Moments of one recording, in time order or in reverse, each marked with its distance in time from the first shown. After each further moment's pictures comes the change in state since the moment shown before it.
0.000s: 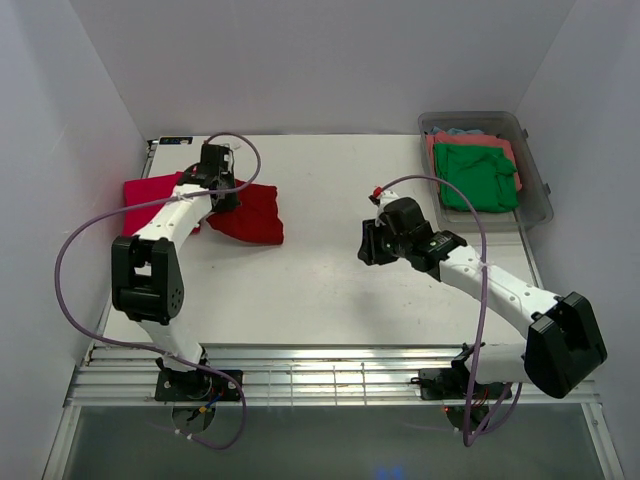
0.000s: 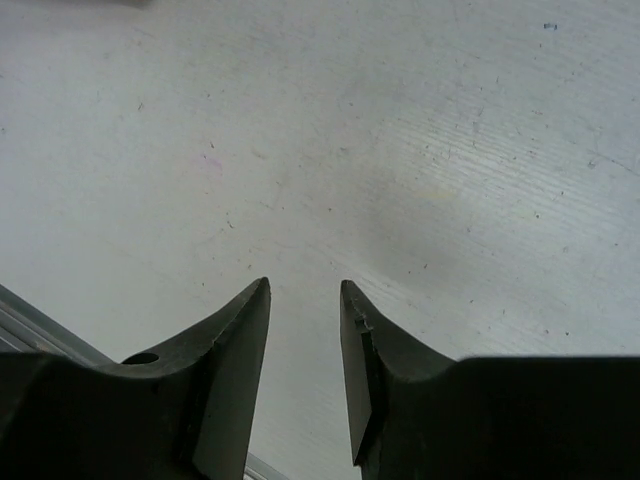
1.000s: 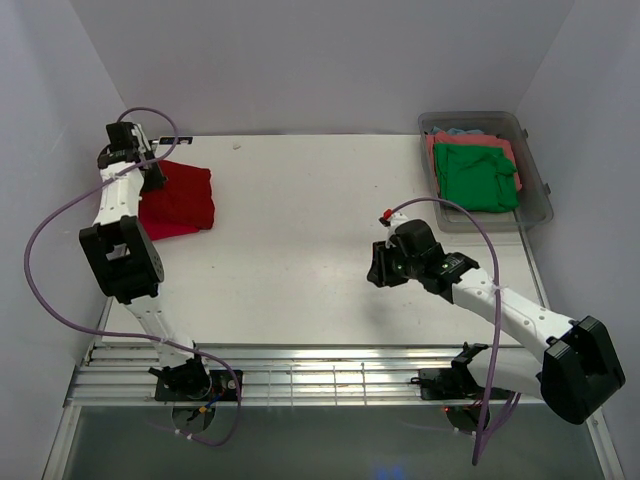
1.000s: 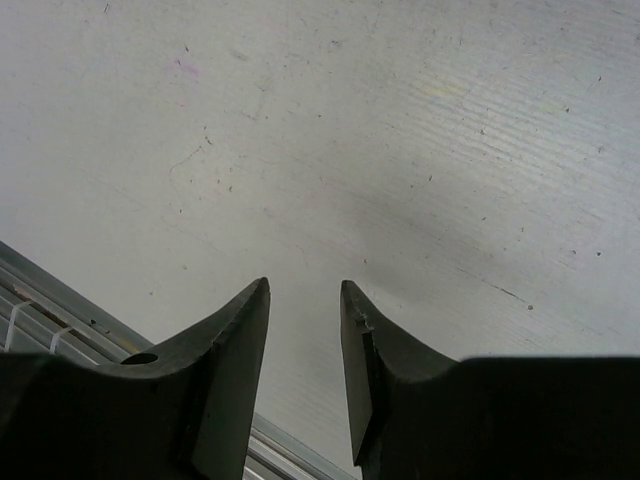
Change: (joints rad) left arm 0.449 0.214 0.400 -0.125 0.172 0.163; right arm 0.000 -0.158 -0.201 0.000 -0.039 0.014
